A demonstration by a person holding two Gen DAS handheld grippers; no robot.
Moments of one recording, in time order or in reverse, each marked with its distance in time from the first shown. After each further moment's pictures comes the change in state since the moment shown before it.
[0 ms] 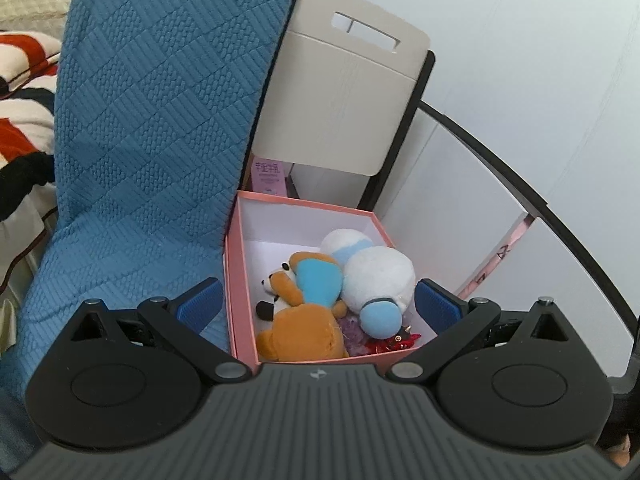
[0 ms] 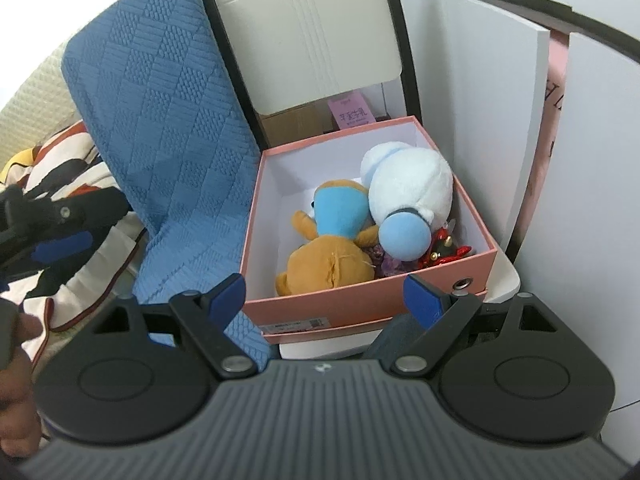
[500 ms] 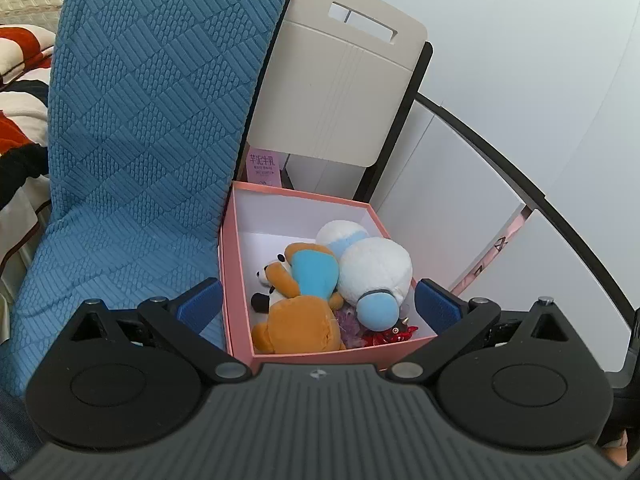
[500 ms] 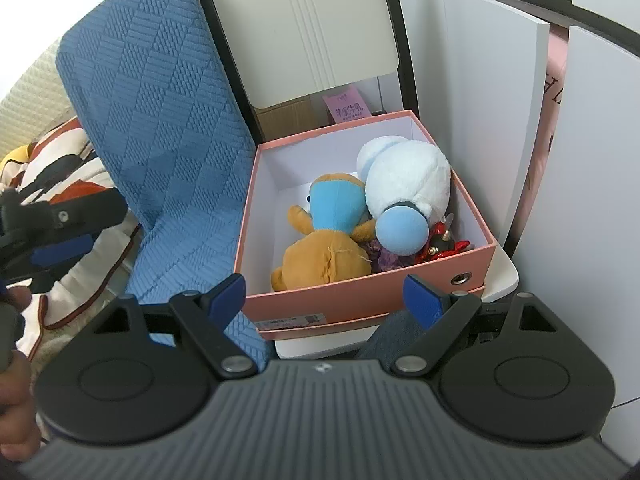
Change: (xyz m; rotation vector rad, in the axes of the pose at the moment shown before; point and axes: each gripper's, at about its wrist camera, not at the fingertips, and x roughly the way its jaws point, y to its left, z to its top) left arm 0.005 0.001 -0.004 0.010 0.020 -0.019; right arm 0.004 0.001 -0.002 0.005 0.011 -0.017
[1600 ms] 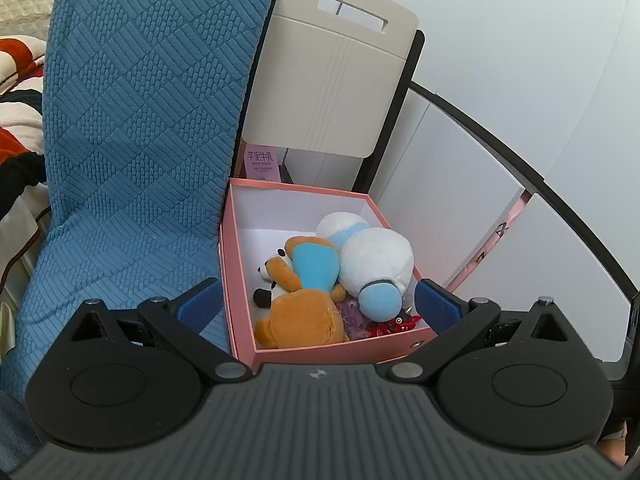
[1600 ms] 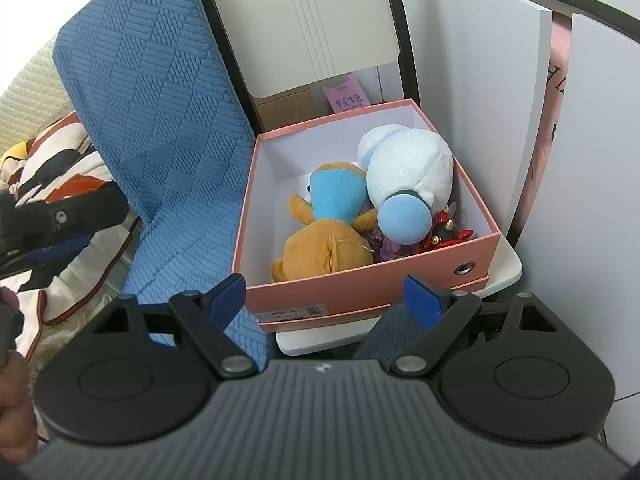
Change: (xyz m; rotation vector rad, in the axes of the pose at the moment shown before) left arm 0.002 -0.004 -0.002 0.048 0.020 0.000; right arm 0.007 0.002 -0.006 0.008 0.020 -0.004
